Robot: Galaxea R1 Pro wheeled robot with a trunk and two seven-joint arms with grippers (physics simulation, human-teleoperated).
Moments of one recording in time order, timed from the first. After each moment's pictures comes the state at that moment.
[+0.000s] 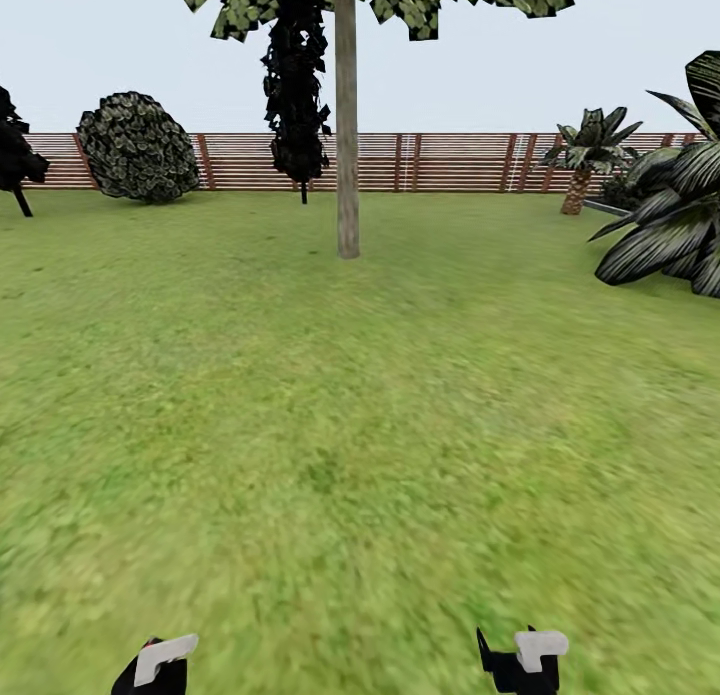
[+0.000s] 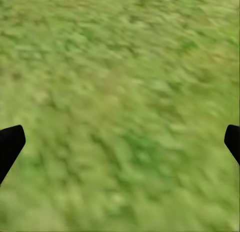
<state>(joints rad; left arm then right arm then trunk) -0.27 0.09 0.14 -0.38 0.02 -0.39 0.12 -0.38 -0.06 0.00 -0.12 0.01 -0.65 0.02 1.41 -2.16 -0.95</state>
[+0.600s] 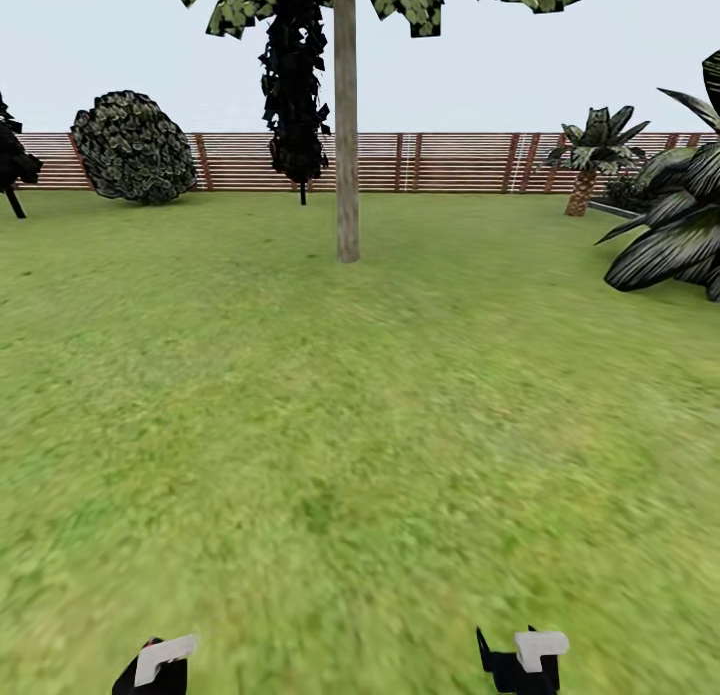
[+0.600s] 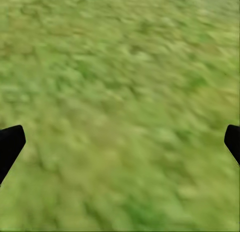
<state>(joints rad) -0.27 0.09 0.14 -0.38 0.02 -0.39 0.12 -0.38 -0.06 0.00 -0.12 0.01 -0.65 0.02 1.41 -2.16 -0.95</state>
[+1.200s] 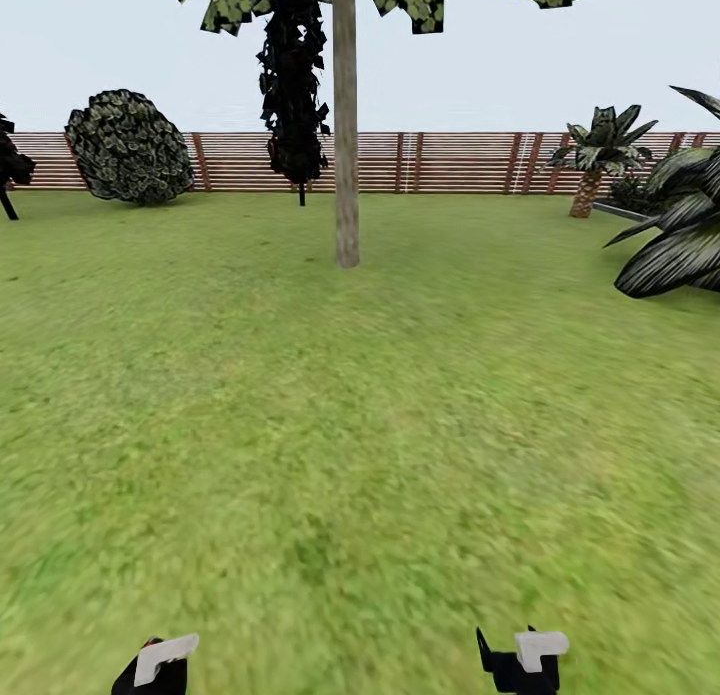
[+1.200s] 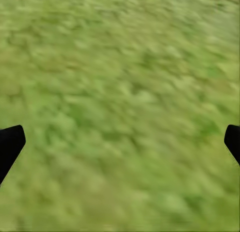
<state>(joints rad) -0.27 0.09 0.14 -0.38 0.02 -0.39 0.12 -0.38 -0.06 0.00 -0.12 0.01 -0.65 0.02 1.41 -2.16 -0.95</state>
